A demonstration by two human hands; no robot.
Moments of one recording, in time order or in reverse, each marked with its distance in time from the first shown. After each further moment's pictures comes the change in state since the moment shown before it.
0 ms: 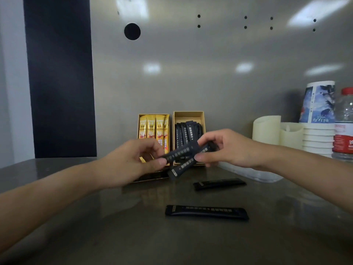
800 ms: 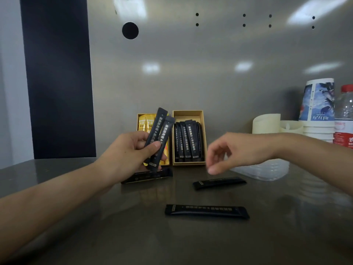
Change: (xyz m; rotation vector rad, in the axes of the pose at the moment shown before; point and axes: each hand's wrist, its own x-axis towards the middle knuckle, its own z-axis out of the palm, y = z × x) left_hand 0.002 0.010 0.009 -0.371 0.248 -0.171; right_hand -0.007 -0.008 -0.023 -0.390 -0.283 0.078
